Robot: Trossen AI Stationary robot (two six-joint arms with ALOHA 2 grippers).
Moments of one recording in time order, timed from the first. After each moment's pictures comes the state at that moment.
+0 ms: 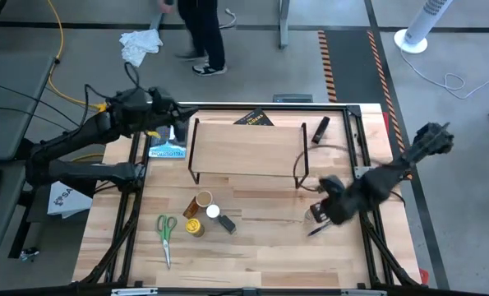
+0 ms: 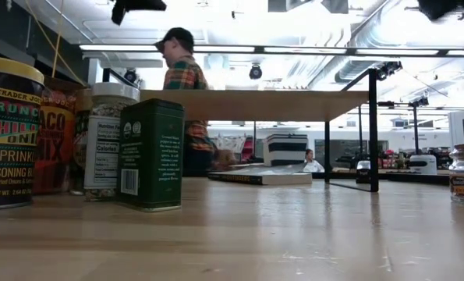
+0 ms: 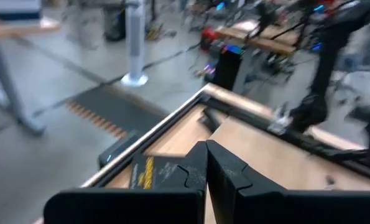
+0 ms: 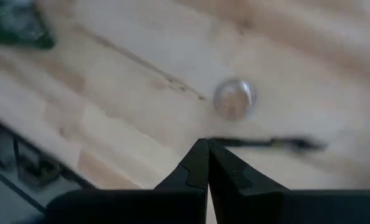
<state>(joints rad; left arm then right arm) 0.39 0.89 1.04 -0.38 -0.10 -0.17 0.61 1.21 1.03 -1.07 0.17 1.73</state>
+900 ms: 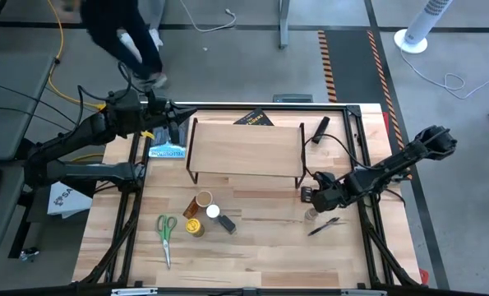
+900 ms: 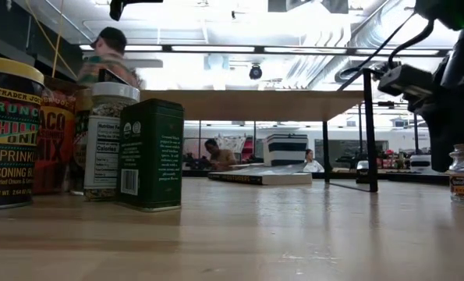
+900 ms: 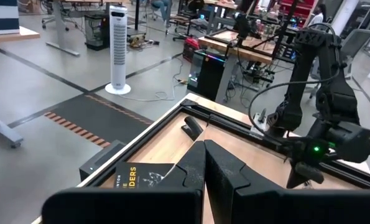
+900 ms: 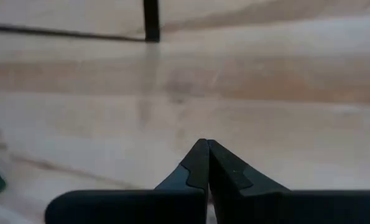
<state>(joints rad) 0.38 0.85 1.04 -0.37 -0.05 -0.18 0.43 1.22 0.56 -0.59 0.18 2.01</state>
